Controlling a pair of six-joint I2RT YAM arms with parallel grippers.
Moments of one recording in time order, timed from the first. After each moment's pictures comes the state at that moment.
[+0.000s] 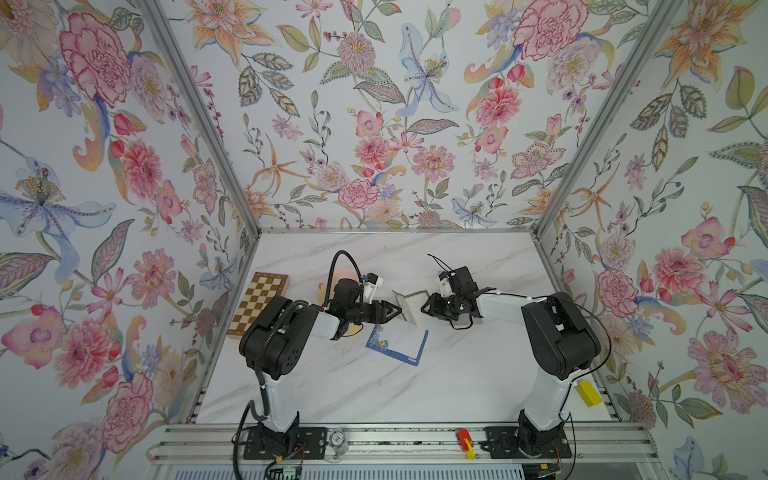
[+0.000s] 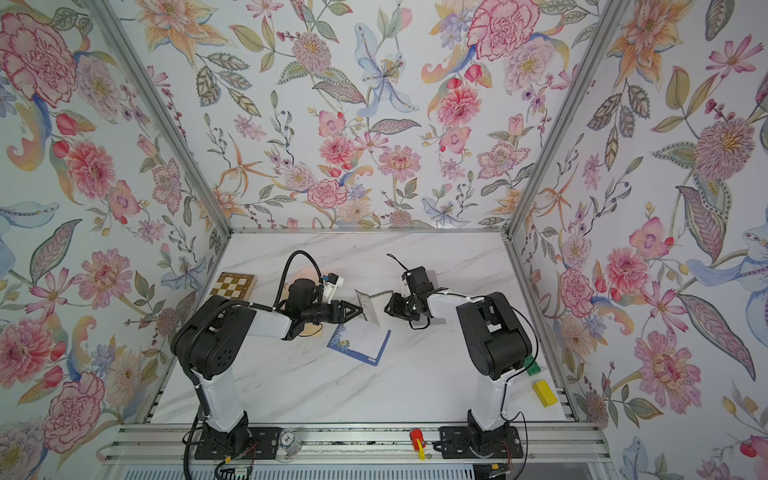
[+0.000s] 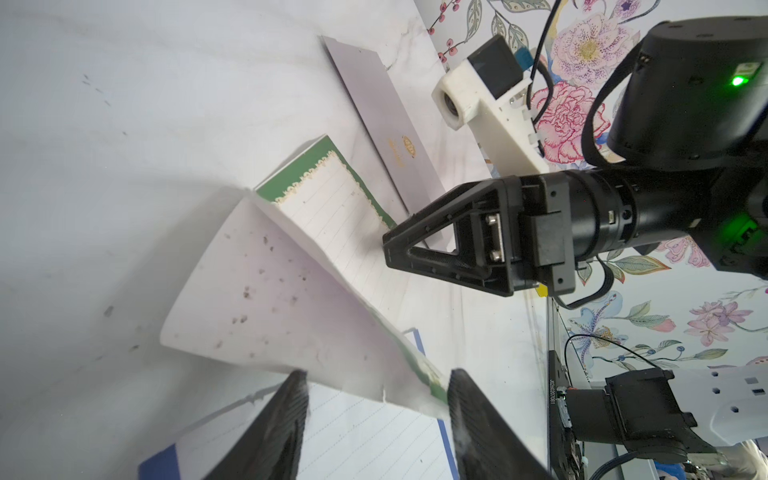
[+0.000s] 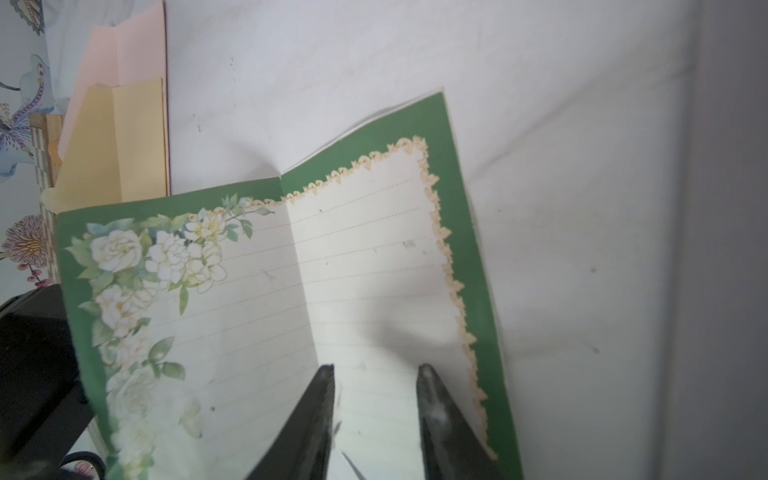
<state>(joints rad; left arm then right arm) -0.43 1.89 0.78 0.58 0.76 -0.54 0.43 1.87 1.03 -0.16 -0.39 0.56</state>
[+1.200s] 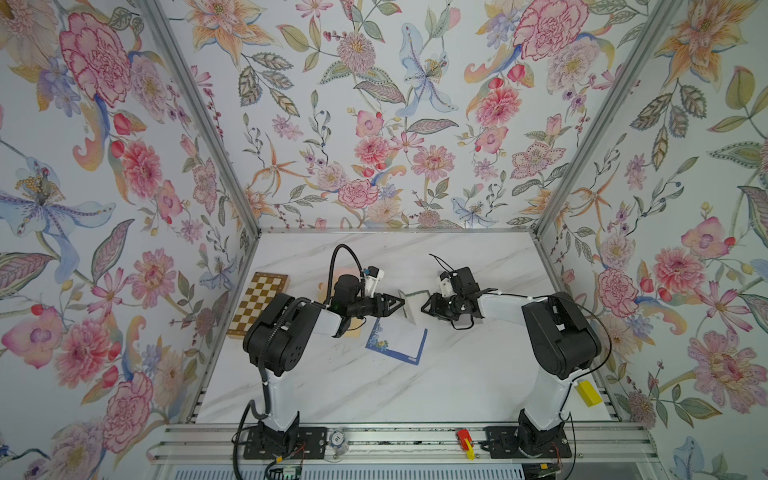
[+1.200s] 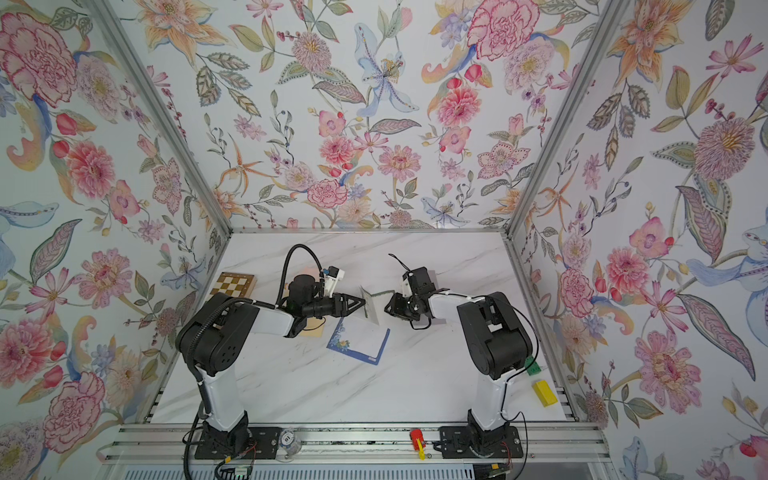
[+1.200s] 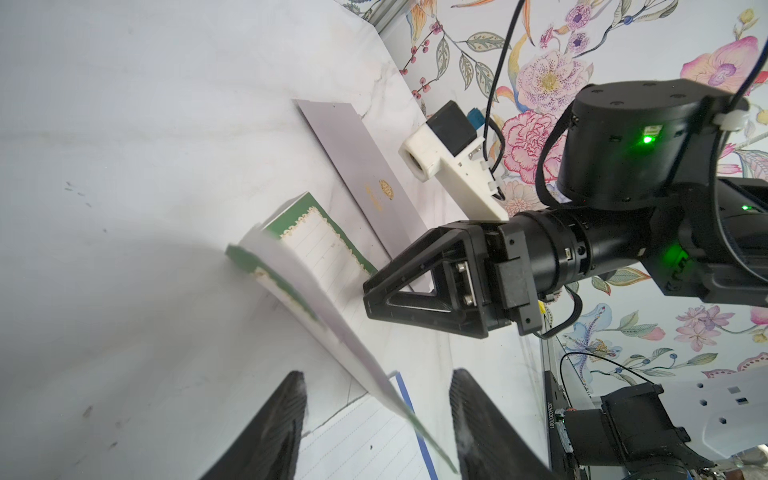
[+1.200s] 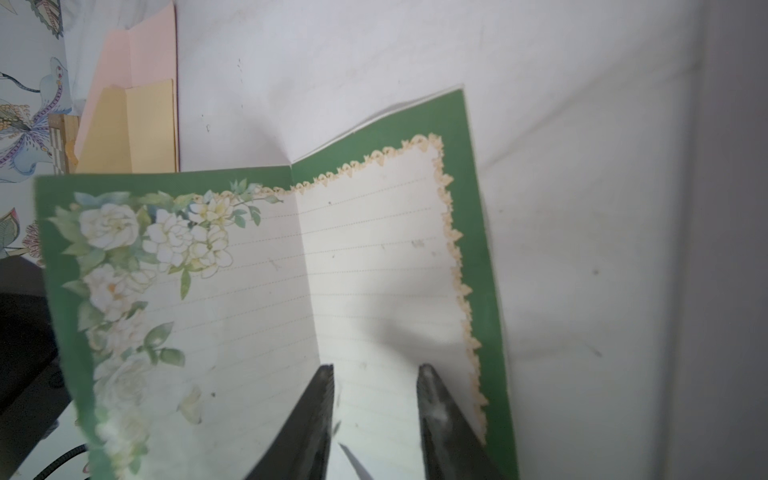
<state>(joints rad) -0.44 1.93 0.82 0.72 0.76 -0.58 0.42 1.87 1.01 -0.13 -0.41 0.56</state>
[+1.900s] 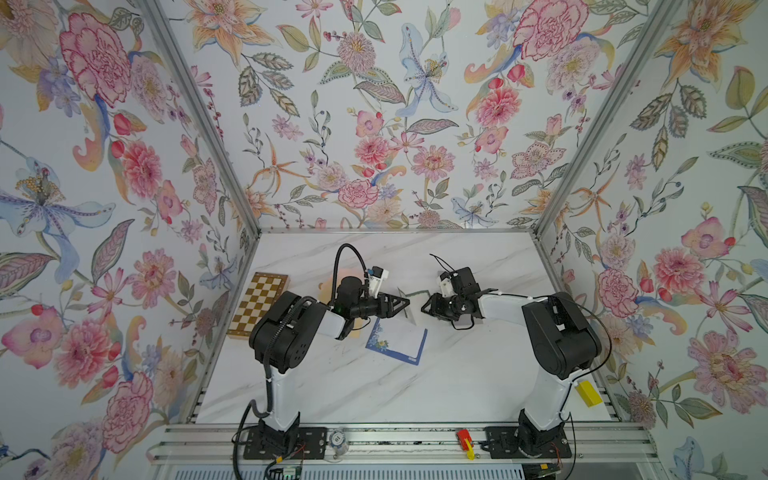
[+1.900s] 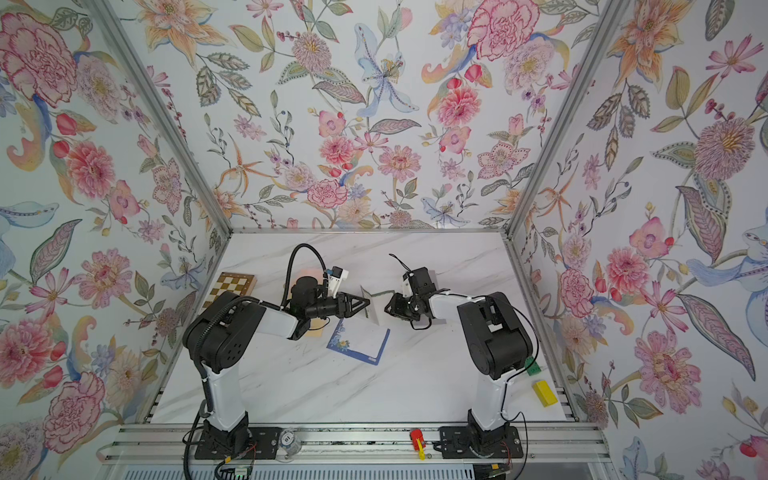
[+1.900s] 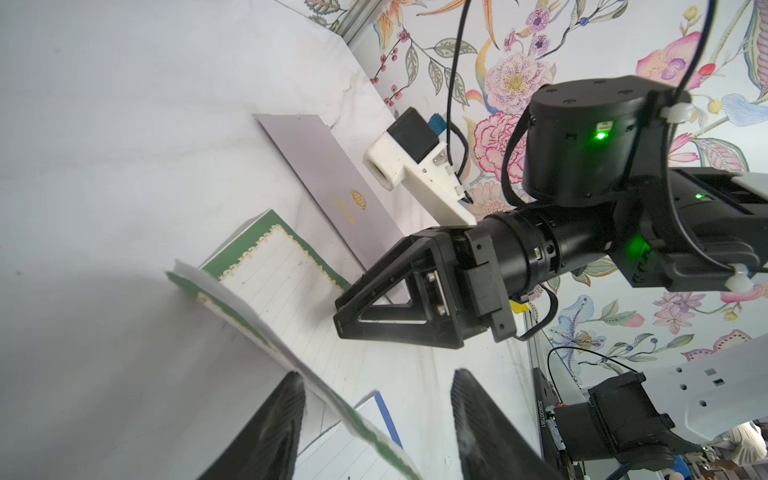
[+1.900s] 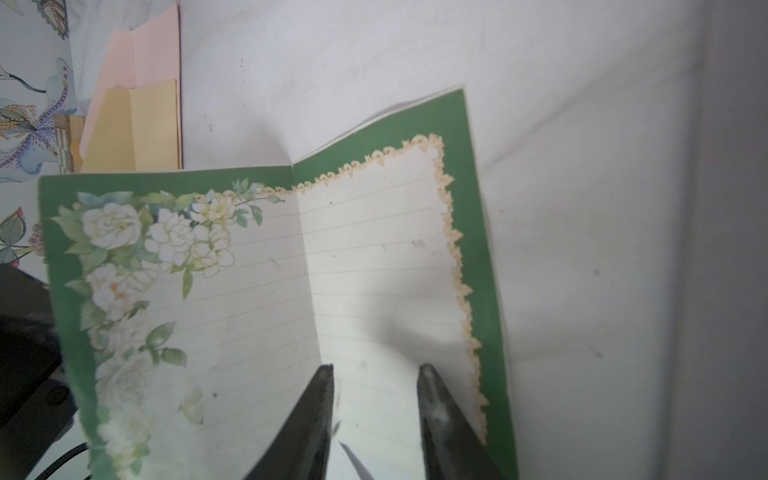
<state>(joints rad) -0.46 1.97 0.82 0.84 0.78 -0.60 0.42 1.87 1.01 -0.12 -0.42 0.56</state>
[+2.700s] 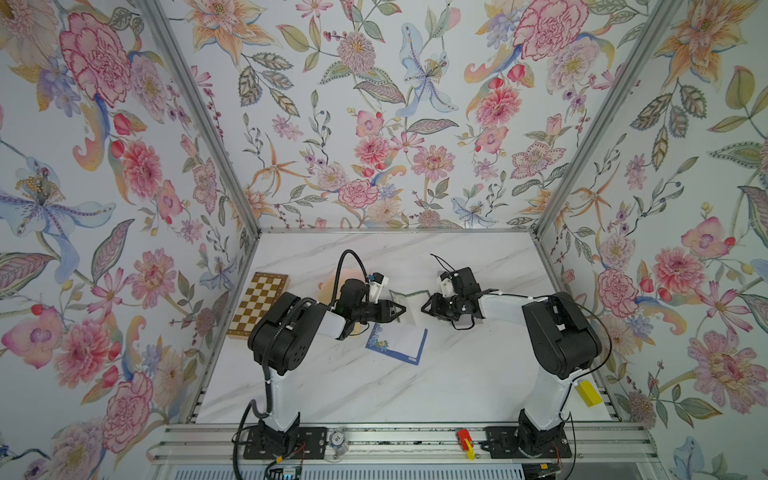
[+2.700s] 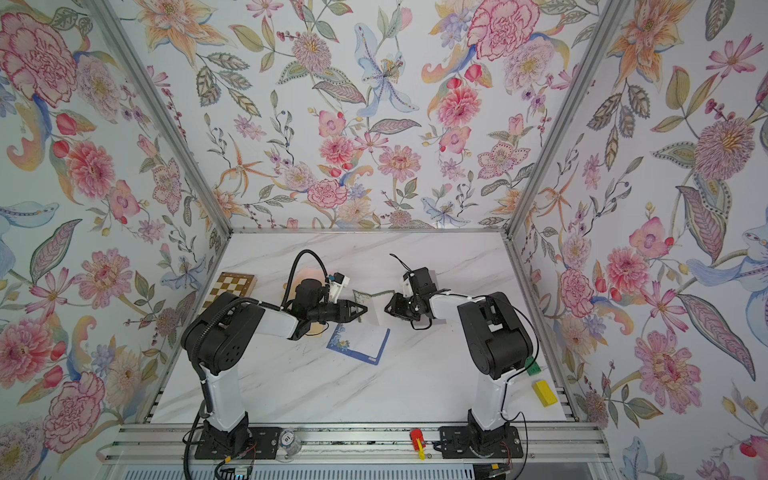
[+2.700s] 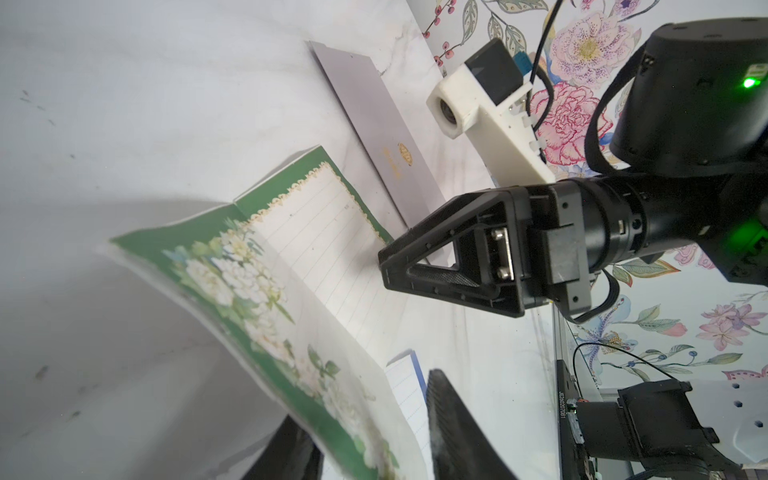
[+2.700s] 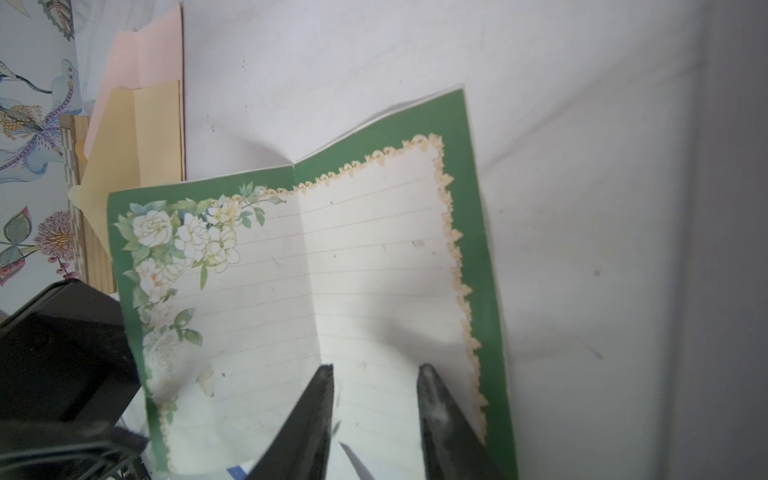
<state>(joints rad) -0.47 1.95 0.81 0.62 0.71 -0.54 0.41 1.87 1.00 -0.12 -0.43 0.56</state>
